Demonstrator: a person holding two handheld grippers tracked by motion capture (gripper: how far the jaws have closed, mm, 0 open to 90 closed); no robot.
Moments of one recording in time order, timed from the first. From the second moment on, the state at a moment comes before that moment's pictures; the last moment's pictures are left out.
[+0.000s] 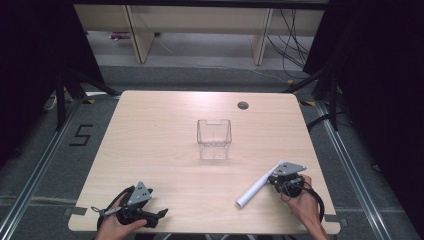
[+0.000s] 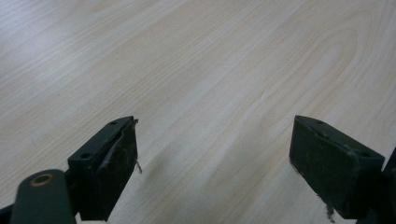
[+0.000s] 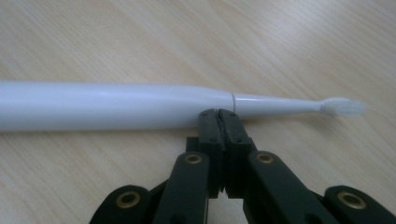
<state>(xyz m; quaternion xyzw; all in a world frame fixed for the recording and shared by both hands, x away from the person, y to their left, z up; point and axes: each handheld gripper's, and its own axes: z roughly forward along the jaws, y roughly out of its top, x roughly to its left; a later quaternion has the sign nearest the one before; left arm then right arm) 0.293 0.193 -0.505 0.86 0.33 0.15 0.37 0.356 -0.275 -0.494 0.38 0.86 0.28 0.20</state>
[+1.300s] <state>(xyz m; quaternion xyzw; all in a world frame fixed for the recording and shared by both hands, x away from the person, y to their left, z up) 0.292 0.194 -0.504 0.86 0.32 0.15 0.37 0.378 -0.257 -0.474 0.41 0.86 0.27 0.17</state>
